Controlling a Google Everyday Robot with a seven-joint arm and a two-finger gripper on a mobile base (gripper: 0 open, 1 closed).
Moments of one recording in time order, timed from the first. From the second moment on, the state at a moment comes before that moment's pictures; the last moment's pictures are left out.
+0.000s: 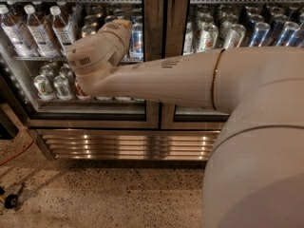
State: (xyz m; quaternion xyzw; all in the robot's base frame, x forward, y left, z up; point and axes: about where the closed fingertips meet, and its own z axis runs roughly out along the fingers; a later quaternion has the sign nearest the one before) arm 0.766 0.065 0.946 -0.42 0.60 -0.50 0.46
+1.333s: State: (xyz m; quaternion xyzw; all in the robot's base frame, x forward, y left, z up) arm 0.674 0.093 0.946 -0.43 0.71 -0.35 0.44
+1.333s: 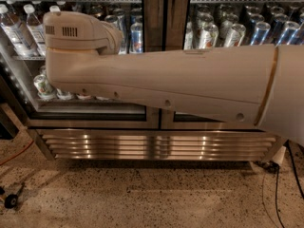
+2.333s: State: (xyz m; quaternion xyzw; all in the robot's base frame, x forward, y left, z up) arm 0.634 0.101 0.897 -0.40 0.82 -0.19 0.38
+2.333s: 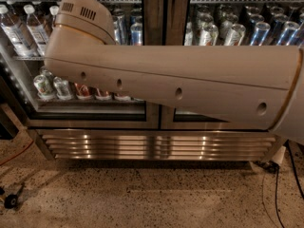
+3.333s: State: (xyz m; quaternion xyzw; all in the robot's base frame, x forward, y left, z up) arm 0.633 0.103 0.909 -0.40 0.78 -0.27 0.40
